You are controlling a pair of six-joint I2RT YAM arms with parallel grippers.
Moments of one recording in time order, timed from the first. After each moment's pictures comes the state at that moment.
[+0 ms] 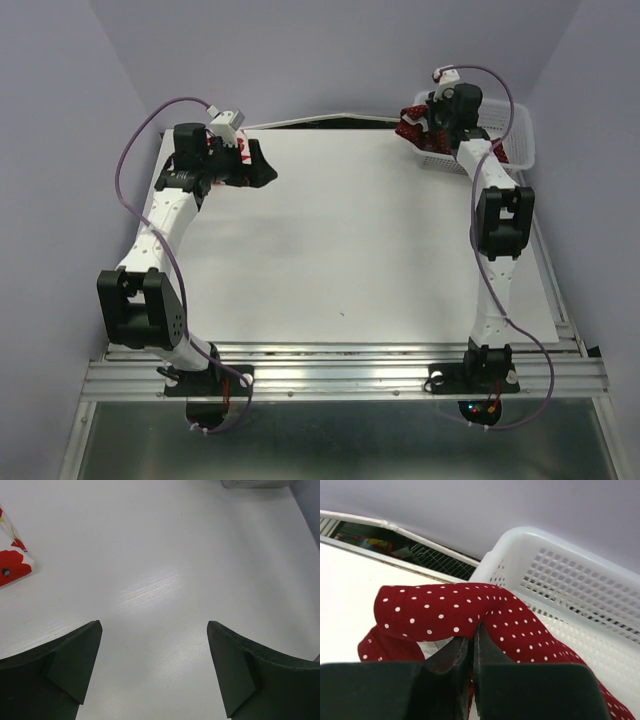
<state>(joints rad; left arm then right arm) -0.07 1.52 1.33 -0.34 0.59 -0.11 0.03 2.40 2.17 -0.04 -0.24 -0.18</state>
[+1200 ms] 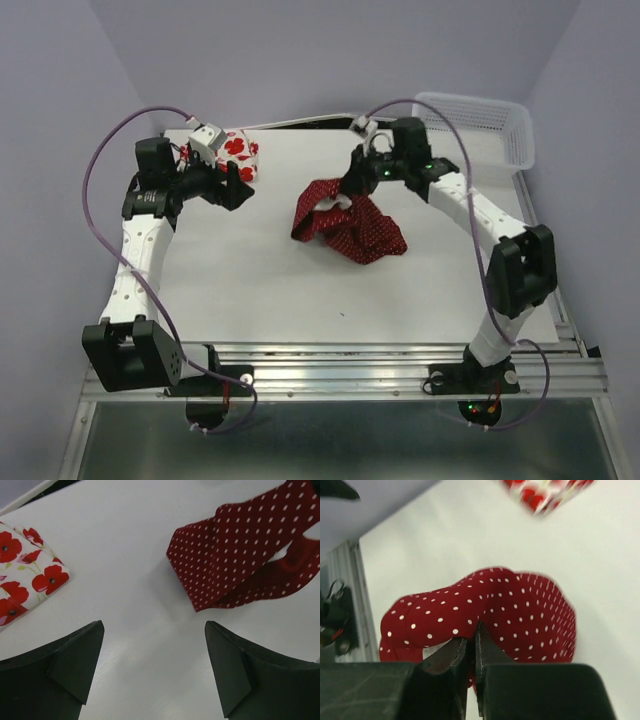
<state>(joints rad) 0.07 1.29 1.28 -0.47 0.76 0.20 0.37 1.73 1.62 -0.25 -0.81 0.00</state>
